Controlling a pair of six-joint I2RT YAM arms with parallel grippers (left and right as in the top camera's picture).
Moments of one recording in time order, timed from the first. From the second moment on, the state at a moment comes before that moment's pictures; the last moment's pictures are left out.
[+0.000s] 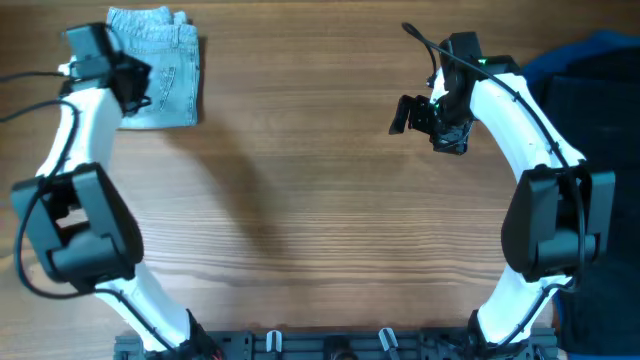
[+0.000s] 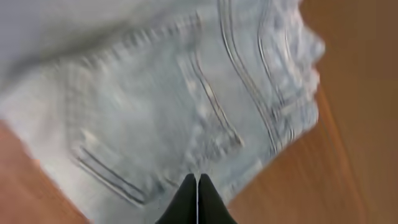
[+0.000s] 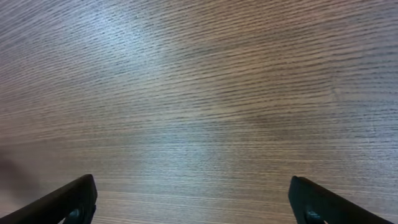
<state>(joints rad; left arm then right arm) 0.23 2.00 1.49 -0.41 0.02 -0.88 0.12 1.97 1.53 -1.03 -0.25 0.38</state>
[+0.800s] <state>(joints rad) 0.19 2.32 1.53 0.03 0.01 -0.92 0.12 1.97 1.53 -1.04 -0.25 0.38</state>
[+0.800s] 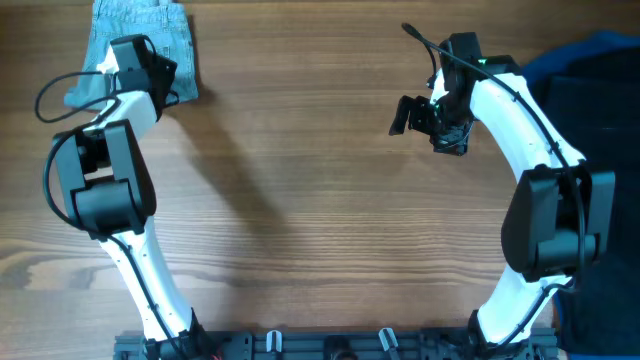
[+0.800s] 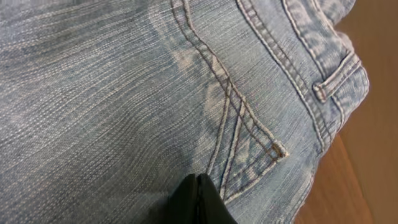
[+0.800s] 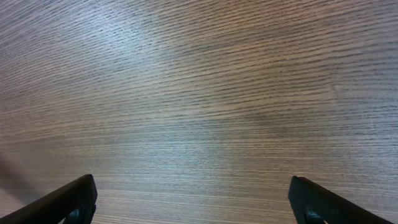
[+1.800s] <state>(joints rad) 0.38 2.23 1.49 -0.10 -0.13 -0.89 0.12 1.97 1.53 -1.04 -0.25 0.38</state>
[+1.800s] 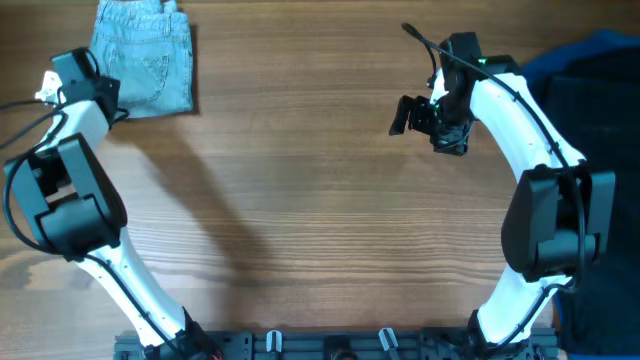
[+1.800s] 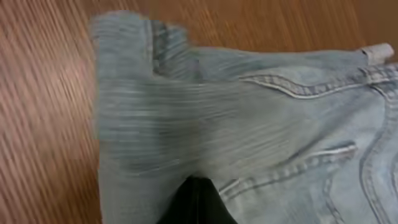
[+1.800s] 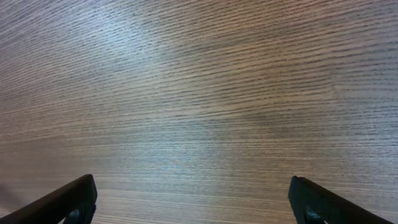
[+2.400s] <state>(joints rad) 0.41 2.02 1.50 -0.51 -0.10 -0.87 0.12 1.97 1.53 -1.03 -0.25 0.38</state>
